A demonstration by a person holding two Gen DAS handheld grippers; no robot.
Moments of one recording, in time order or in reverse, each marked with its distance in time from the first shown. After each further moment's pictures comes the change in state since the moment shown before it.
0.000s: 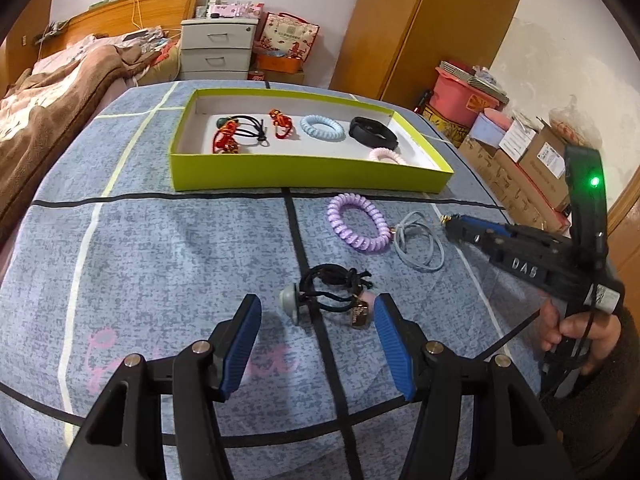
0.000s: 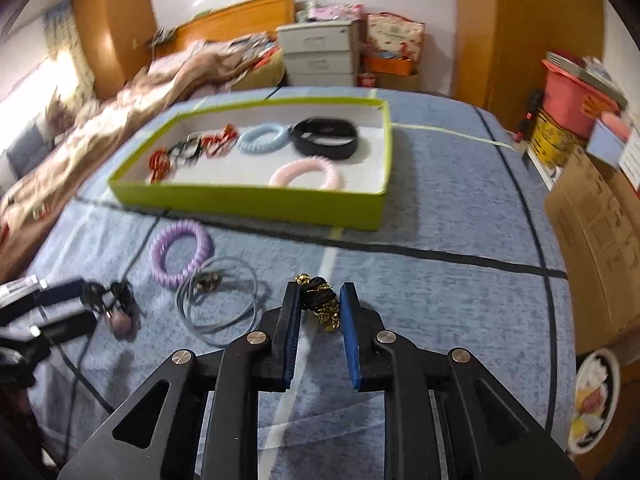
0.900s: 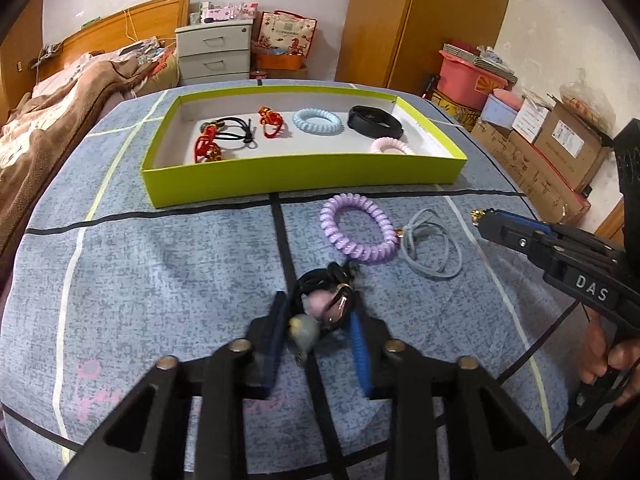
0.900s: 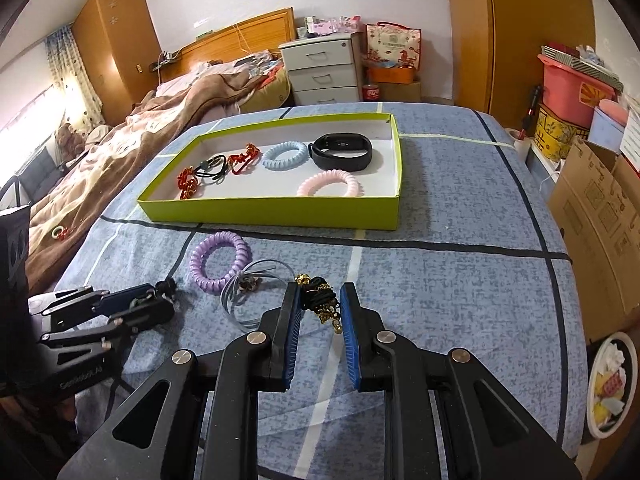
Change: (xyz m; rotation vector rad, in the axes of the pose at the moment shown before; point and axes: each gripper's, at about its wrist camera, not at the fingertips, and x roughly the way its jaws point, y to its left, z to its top) left arm 0.024 -0.016 0.008 0.065 0.013 0.098; right arm -0.018 0.016 -0.005 0.038 -0.043 0.050
